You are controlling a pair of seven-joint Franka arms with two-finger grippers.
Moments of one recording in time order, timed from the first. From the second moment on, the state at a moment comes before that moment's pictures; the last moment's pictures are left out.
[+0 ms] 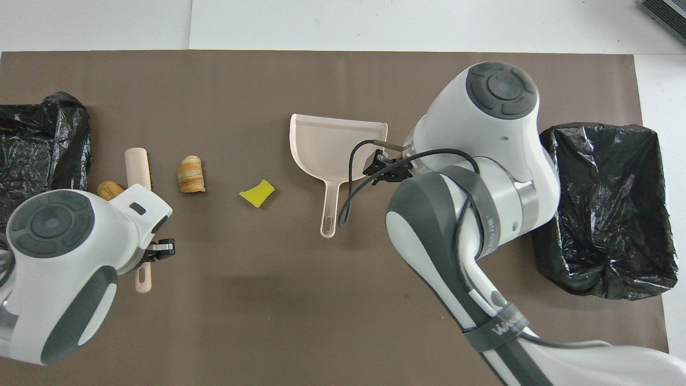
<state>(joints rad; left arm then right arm) -0.05 -0.08 0.03 -2.21 0.36 2.01 -0.27 0.56 0.43 0.00 -1.55 0.15 1.96 0.75</state>
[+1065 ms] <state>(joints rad) -0.19 -0.01 -0.01 -2.23 0.14 2.04 -0.23 0.62 0.48 0.00 -1.60 0.11 2.09 0.74</state>
